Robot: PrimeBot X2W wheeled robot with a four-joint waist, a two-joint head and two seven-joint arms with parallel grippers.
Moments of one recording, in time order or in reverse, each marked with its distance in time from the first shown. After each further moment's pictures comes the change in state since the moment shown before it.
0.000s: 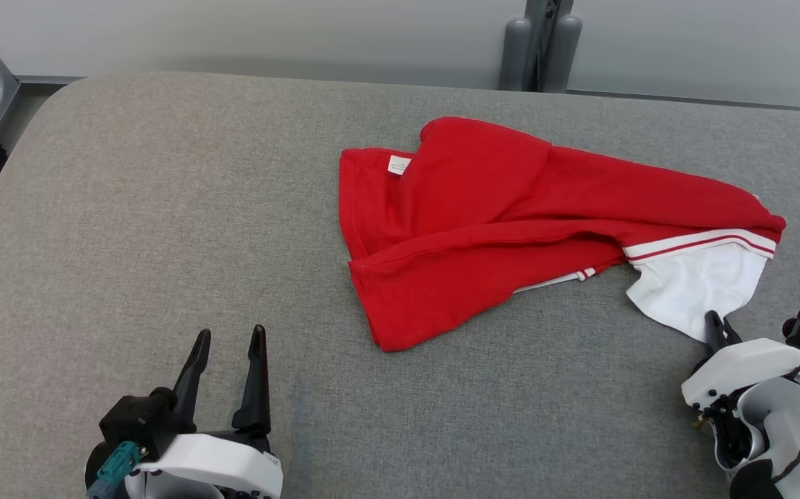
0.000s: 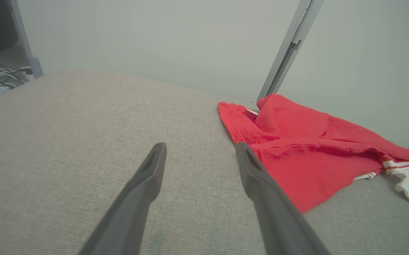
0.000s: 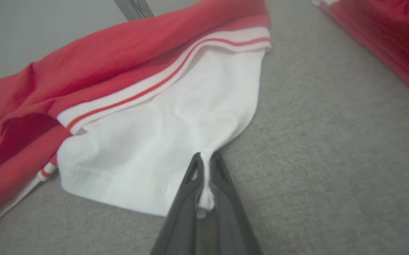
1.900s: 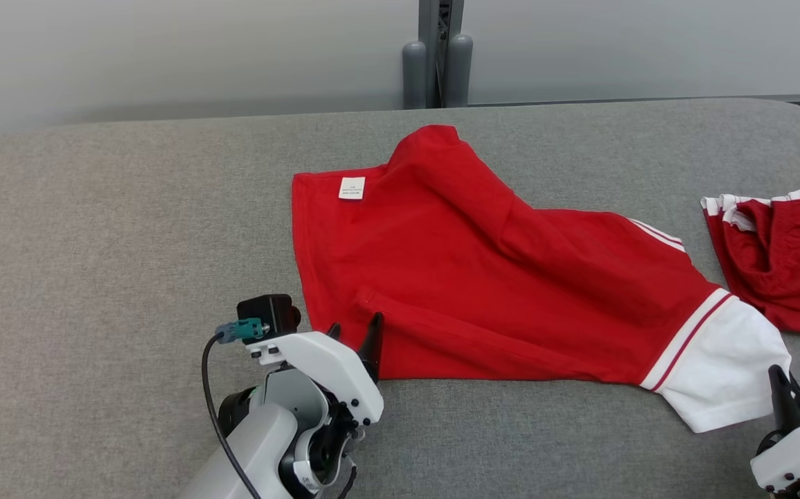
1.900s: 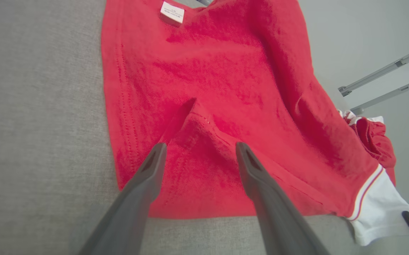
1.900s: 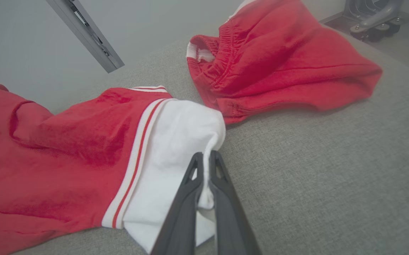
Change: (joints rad) left arm -0.336 -0.187 -0.189 0.363 -0.334 0.027 0.349; right arm 0.434 -0.020 -0.063 -0.644 0.093 0.000 0.202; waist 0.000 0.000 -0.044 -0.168
